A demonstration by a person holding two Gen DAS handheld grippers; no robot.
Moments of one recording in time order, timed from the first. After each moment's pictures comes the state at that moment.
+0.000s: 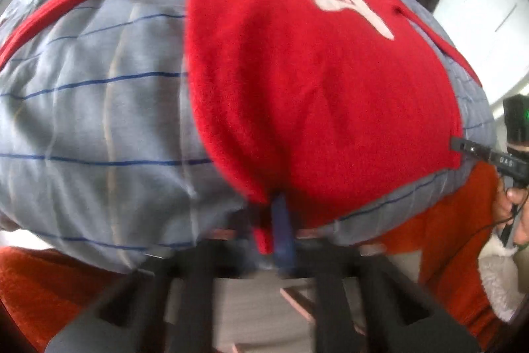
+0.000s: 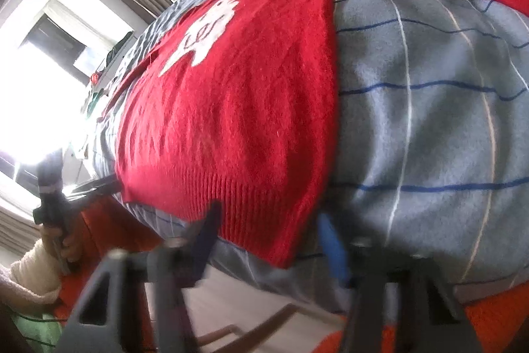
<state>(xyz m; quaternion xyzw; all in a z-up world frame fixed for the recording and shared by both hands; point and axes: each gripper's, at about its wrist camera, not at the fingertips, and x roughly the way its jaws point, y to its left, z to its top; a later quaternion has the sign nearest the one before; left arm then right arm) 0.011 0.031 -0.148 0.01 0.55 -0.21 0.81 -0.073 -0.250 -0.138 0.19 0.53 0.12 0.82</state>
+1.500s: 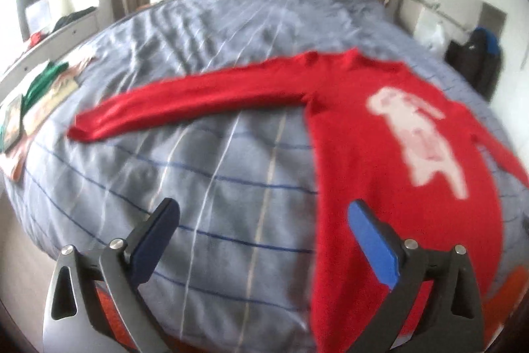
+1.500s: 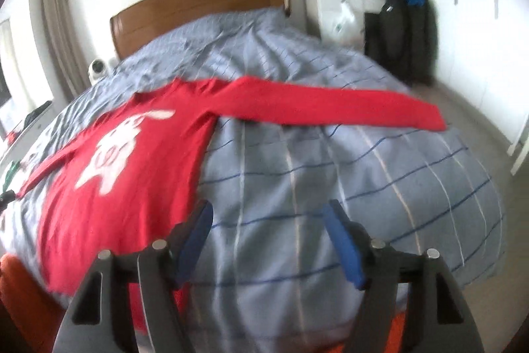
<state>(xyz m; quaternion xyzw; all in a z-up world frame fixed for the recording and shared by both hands) 0.067 0.081 -0.089 -0.02 0.41 -0.03 0.91 -0.102 -0.298 -0.071 0.10 0.34 -0.15 0.92</state>
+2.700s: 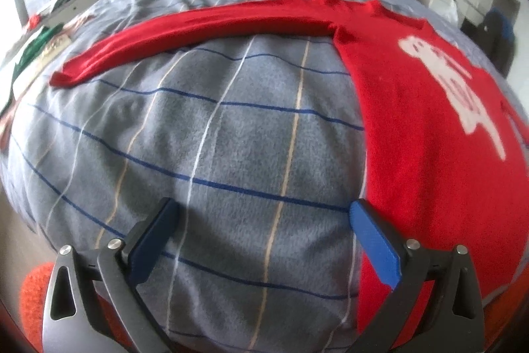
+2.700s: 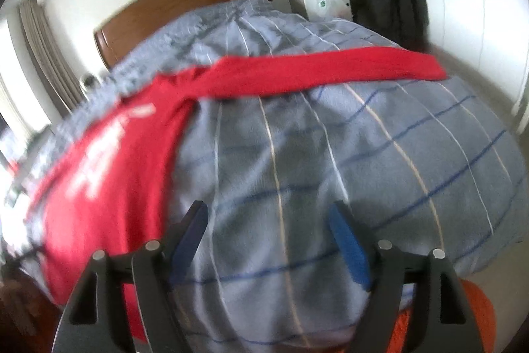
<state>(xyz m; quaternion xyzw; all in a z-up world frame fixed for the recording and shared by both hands) 0.062 0.093 -0.139 -0.02 0.46 -0.02 0.89 -0.104 -0.343 -0.082 0.20 0.35 -0.12 0.90</state>
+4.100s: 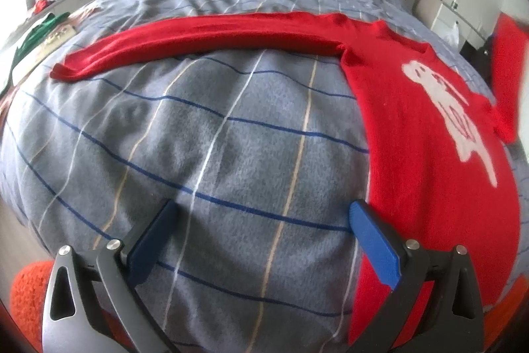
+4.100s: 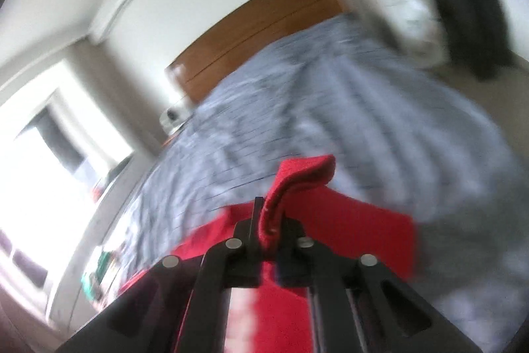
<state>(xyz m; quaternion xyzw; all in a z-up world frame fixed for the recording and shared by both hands) 0.065 0.099 -0.136 -0.06 0.45 -0.02 0.89 0.148 -0.280 0.071 0.23 0.31 0.09 0.92</state>
